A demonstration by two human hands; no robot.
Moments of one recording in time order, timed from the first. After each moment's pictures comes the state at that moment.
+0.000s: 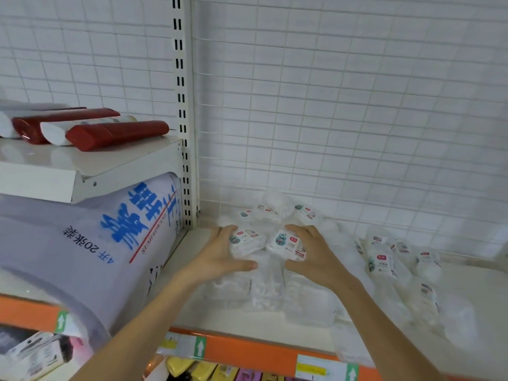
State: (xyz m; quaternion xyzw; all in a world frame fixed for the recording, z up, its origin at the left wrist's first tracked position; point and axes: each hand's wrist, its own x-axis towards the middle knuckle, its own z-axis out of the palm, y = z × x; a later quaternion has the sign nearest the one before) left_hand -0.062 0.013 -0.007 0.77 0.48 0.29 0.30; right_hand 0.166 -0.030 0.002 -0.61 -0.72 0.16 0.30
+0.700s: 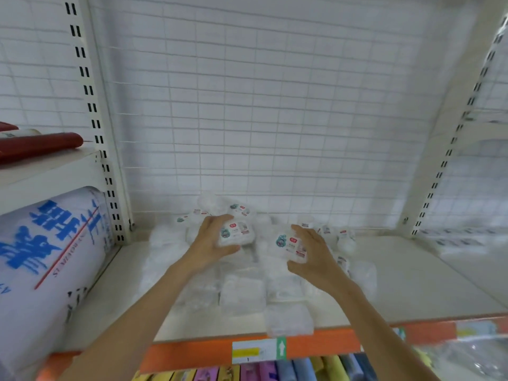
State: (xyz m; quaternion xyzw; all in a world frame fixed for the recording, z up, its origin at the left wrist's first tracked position) left_hand 0.043 0.014 0.002 0.82 0.36 0.33 0.28; right_hand 0.261 -0.114 0.006 -0.69 -0.63 0.09 0.36
